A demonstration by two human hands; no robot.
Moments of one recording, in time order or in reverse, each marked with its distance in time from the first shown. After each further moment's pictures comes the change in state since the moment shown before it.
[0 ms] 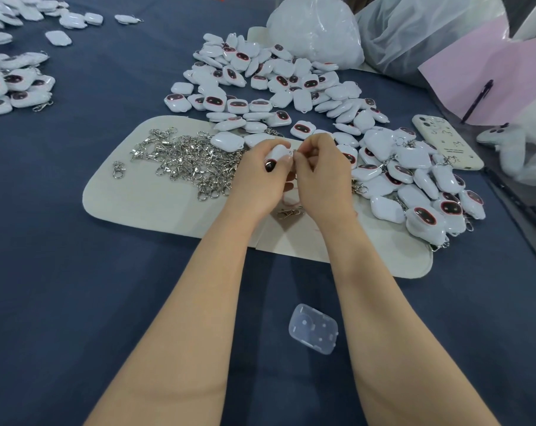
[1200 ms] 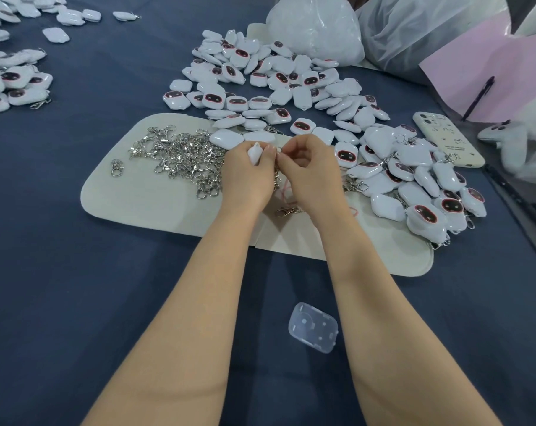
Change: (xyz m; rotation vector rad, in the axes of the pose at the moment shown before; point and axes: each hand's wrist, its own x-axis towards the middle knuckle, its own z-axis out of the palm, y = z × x) left_hand 0.013 -0.013 -0.002 0.108 0.261 0.009; right_hand 0.000 -0.008 0.006 0.293 -0.111 0.170
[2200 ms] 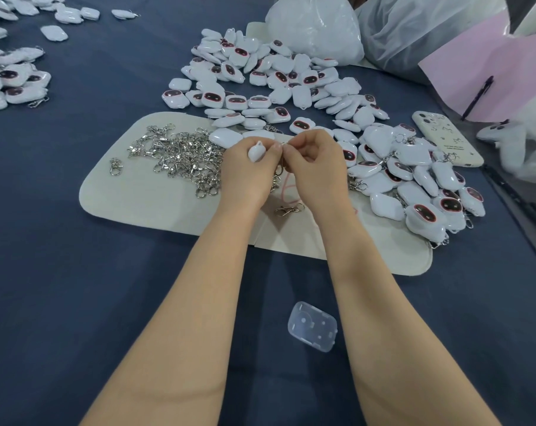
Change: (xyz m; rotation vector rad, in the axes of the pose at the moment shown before) left_hand 0.000 0.002 -0.001 -0.086 -0.041 0.013; right_hand -0.001 -0.005 -0.003 0.011 0.063 0.007
